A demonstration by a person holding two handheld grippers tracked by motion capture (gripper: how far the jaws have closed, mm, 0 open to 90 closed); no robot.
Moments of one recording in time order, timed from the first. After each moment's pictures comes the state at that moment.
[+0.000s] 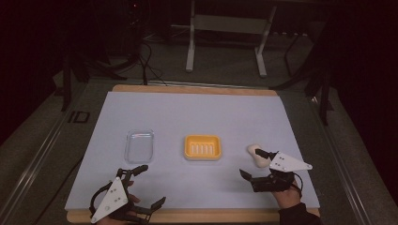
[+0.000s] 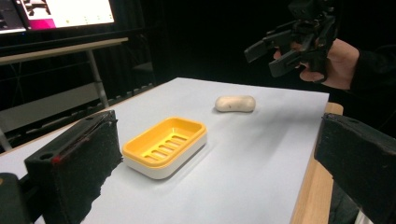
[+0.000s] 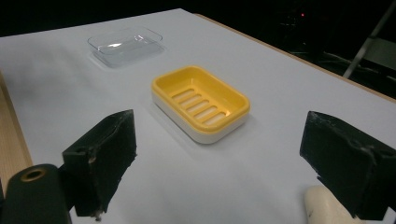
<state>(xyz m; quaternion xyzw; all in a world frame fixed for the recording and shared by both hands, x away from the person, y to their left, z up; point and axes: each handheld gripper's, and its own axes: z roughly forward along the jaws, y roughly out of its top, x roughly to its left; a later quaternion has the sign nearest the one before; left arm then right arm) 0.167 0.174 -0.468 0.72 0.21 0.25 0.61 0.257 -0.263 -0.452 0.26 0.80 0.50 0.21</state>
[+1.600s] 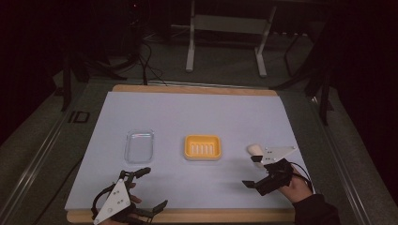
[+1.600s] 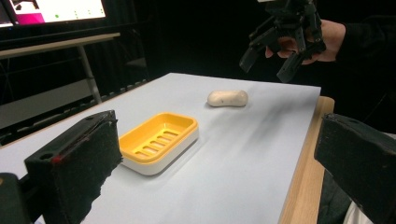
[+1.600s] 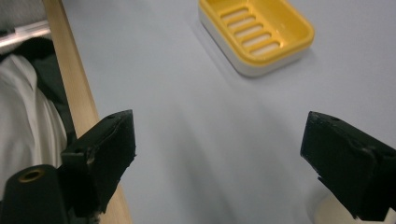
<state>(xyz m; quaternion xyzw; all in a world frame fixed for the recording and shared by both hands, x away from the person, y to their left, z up) 0.164 0.170 -0.471 0.73 0.20 0.24 0.61 0.279 -0.261 -0.440 0.19 0.91 0.36 0.08</state>
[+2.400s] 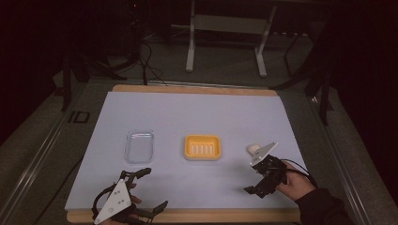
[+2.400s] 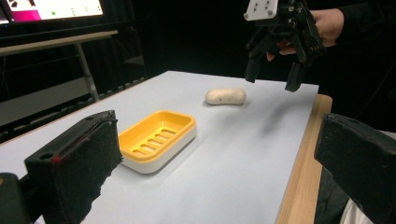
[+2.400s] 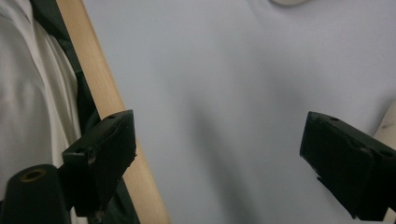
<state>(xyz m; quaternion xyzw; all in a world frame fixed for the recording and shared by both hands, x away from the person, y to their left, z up) 0.164 0.169 -0.471 0.73 0.20 0.24 0.61 0.288 -0.244 -0.441 0.20 0.96 0.21 0.01</state>
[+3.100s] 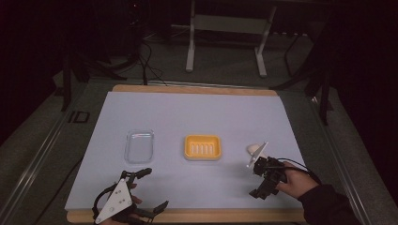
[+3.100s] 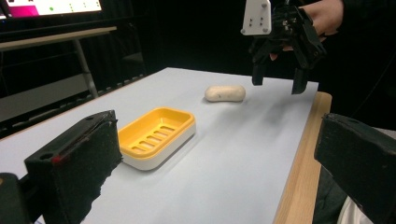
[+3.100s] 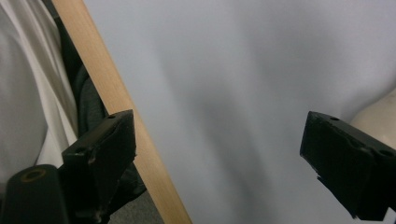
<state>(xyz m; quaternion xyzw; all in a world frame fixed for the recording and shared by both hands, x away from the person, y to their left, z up) 0.165 0.168 -0.472 0.74 0.20 0.23 0.60 0.294 -0.240 -0.449 0.21 0.97 0.10 -0.02</state>
